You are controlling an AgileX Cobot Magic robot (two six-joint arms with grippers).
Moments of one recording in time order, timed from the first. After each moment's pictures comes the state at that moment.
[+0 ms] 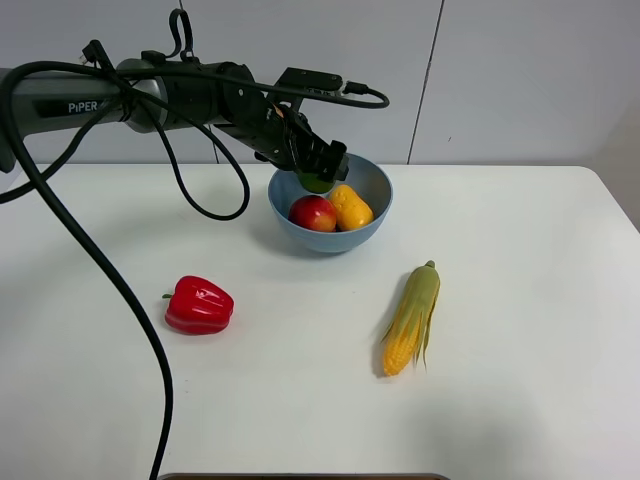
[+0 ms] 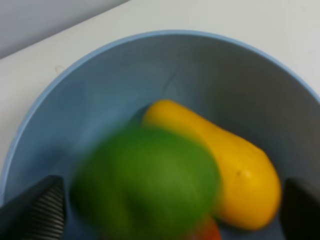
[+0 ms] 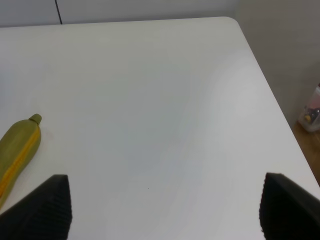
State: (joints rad) left arm -0.58 2.15 -1.66 -0.29 0.37 0.24; right arm 0.02 0.00 -0.56 -0.13 1.10 0.13
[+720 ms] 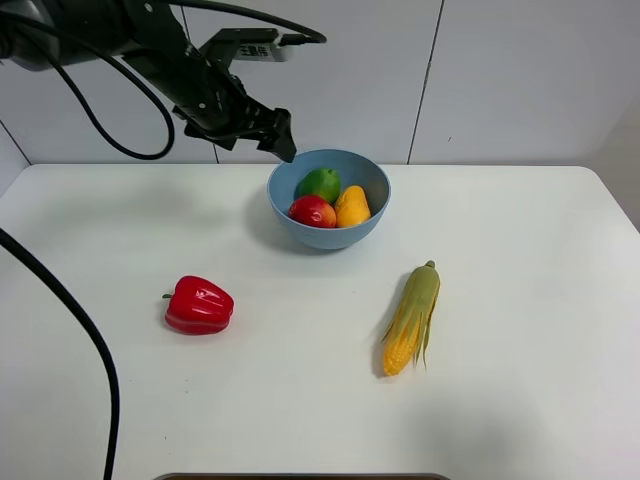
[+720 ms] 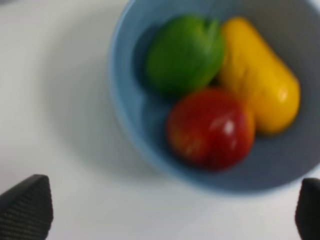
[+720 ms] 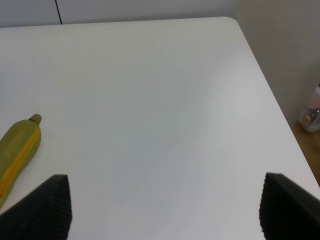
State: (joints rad) left arm -0.41 1.94 -1.66 -0.29 0.81 0.23; right arm 0.02 0.00 -0.56 -0.13 1.10 0.13
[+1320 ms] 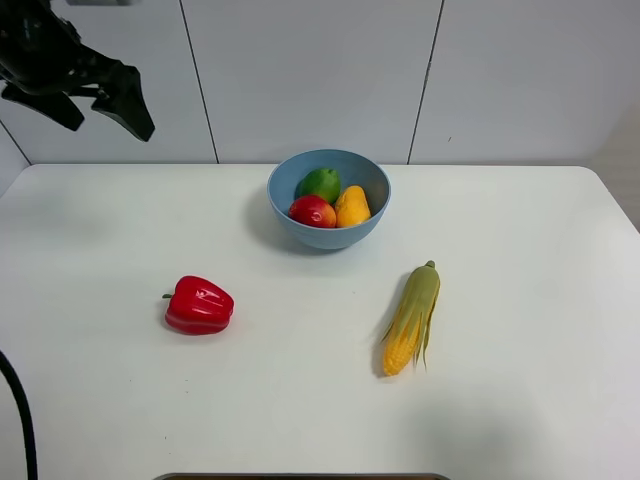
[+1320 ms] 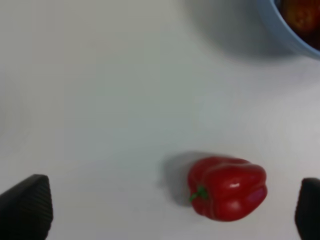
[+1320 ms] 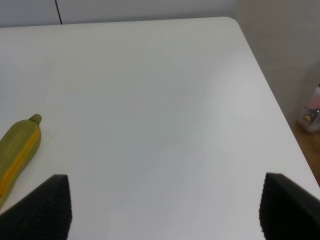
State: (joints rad) left arm -0.15 1.65 -1.64 -0.17 1.21 0.25; right arm 0.02 0.00 -0.56 -0.13 1.10 0.13
